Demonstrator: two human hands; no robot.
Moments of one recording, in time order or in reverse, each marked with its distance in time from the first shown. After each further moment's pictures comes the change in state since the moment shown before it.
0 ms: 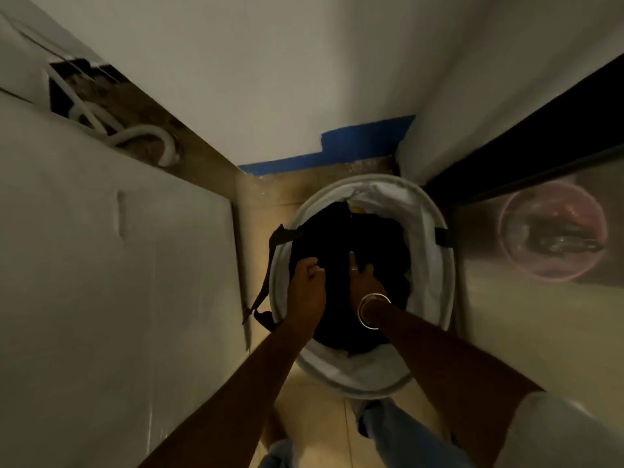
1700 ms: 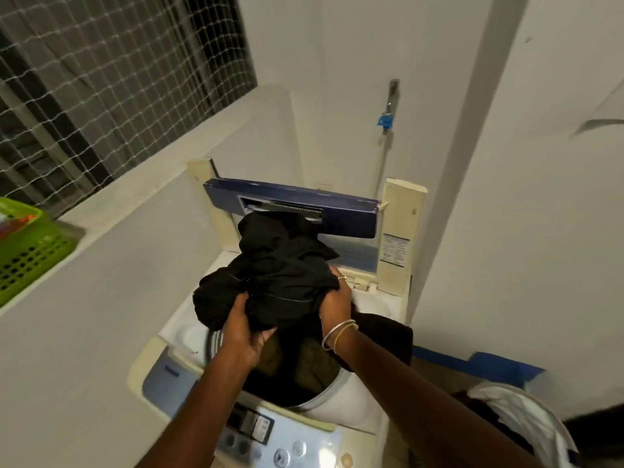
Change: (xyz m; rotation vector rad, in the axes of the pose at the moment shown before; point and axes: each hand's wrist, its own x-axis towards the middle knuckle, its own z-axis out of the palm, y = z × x) left_hand -0.346 0.133 -0.629 -1.249 0.233 0.262; right_hand -0.443 -0.632 -0.154 1.325 -0.019 -0.628
